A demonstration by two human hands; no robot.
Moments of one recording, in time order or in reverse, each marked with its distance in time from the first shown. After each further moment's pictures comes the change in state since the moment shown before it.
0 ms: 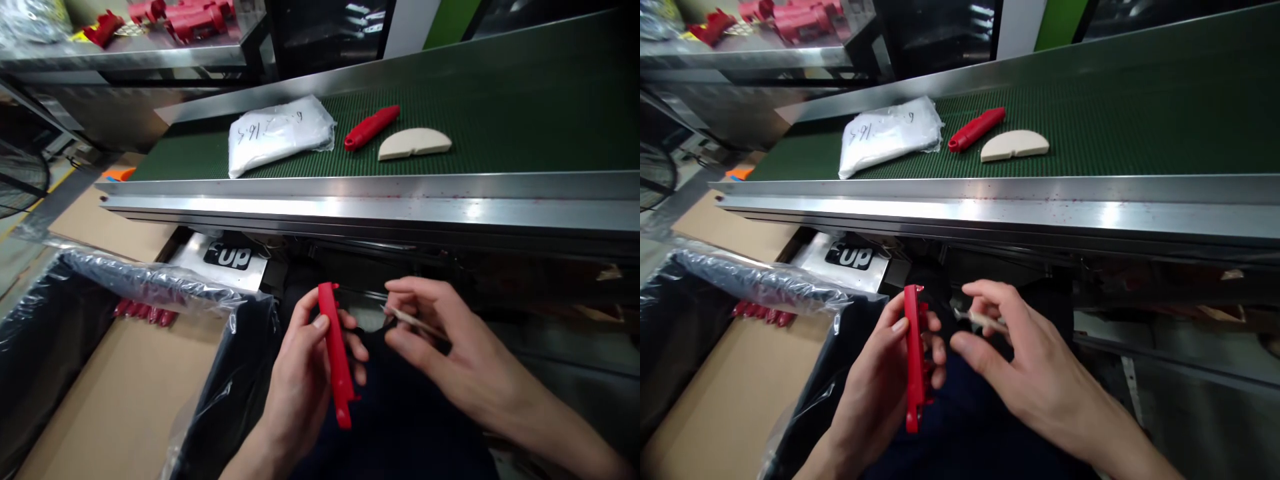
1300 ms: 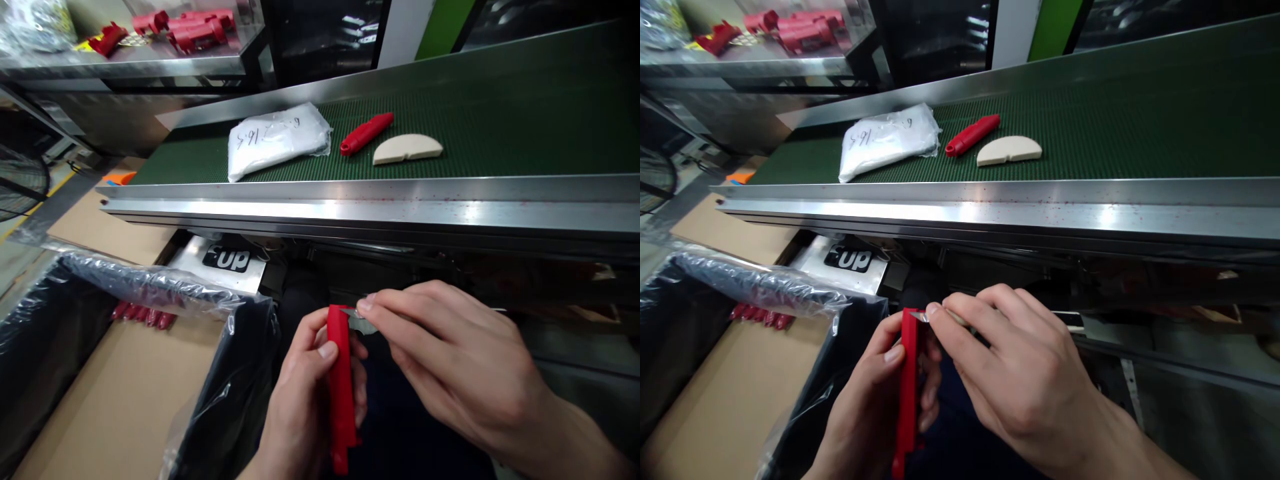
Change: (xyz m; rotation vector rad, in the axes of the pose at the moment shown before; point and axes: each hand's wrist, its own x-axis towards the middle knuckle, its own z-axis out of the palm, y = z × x) left_hand -0.021 0.001 0.013 0.076 0.029 -0.034; right_hand 0.009 -0.017 -0.014 -0.494 0.073 -0.574
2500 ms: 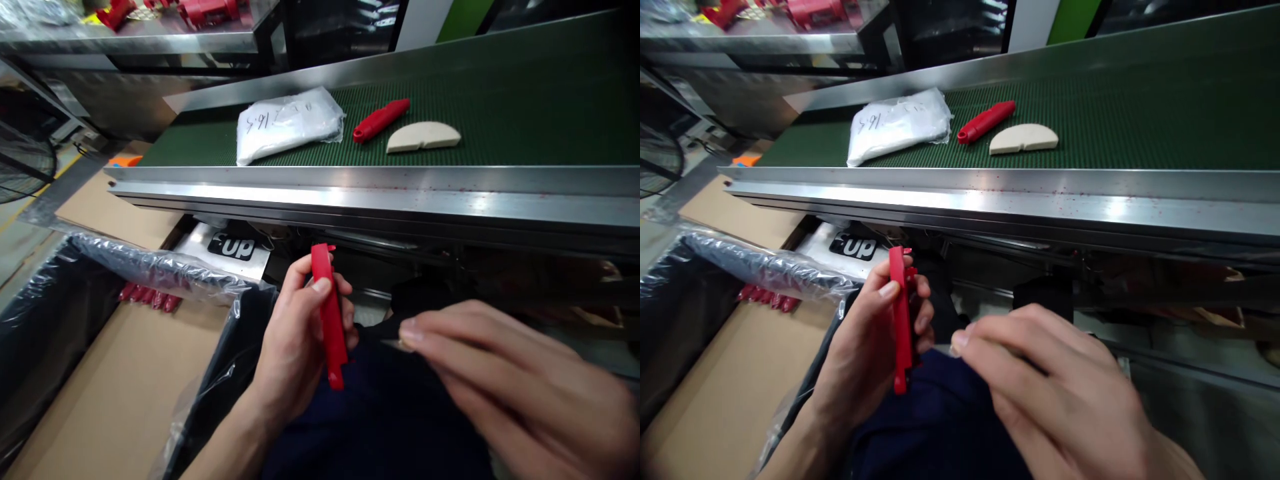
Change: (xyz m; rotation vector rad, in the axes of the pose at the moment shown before) left_hand 0.022 0.023 0.000 0.002 -0.038 0.140; right_hand -0.019 -0.013 -0.016 0.214 -0.001 0.079
